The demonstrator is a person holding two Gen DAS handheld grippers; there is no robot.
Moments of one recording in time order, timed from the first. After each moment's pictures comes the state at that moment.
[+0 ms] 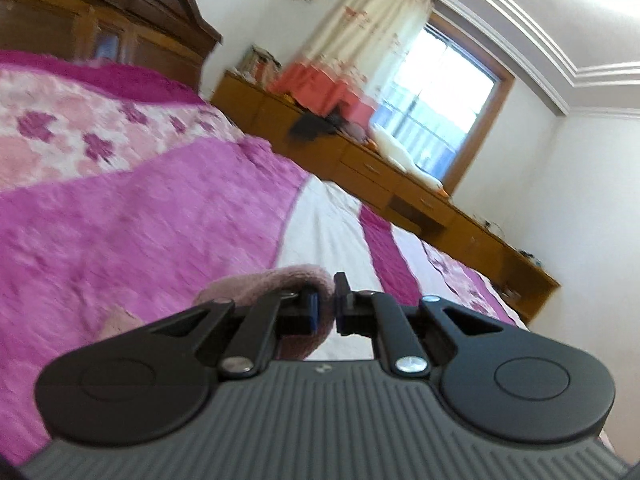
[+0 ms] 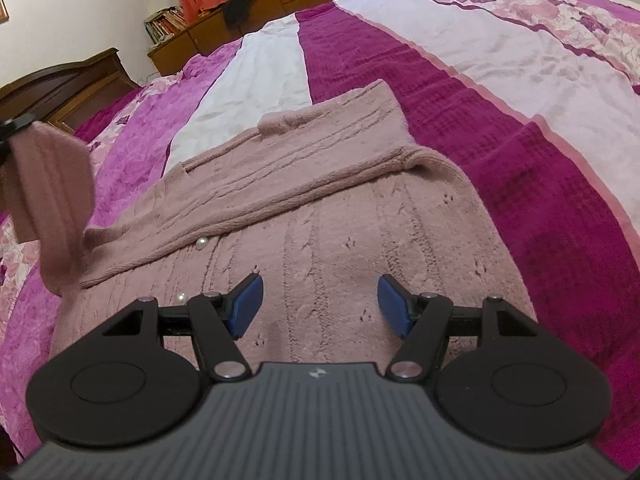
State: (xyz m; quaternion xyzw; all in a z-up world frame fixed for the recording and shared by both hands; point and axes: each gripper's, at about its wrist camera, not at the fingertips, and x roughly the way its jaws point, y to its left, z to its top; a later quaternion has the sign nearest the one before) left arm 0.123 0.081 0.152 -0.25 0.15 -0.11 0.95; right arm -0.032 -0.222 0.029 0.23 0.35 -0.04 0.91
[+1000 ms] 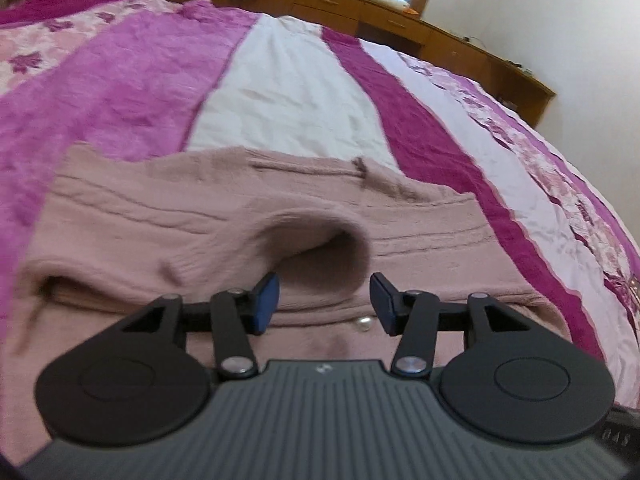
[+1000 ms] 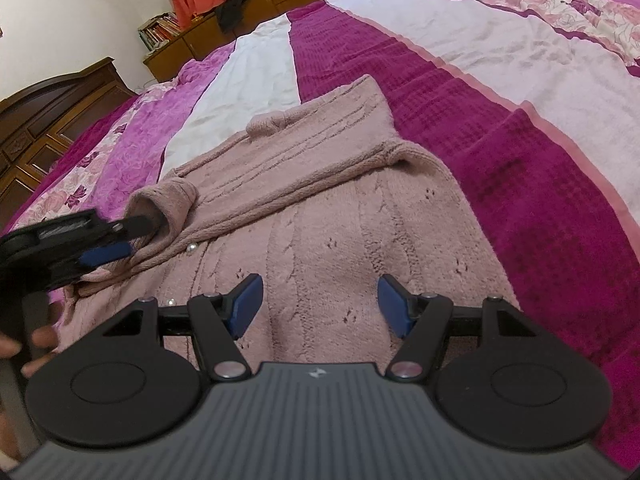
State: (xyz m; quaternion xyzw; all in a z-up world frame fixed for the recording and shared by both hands) left arm 0.110 -0.004 0.045 -0.08 0.35 -0.18 0.92; right arm -0.032 -0.232 0.022 0.26 0.34 -0.05 0.90
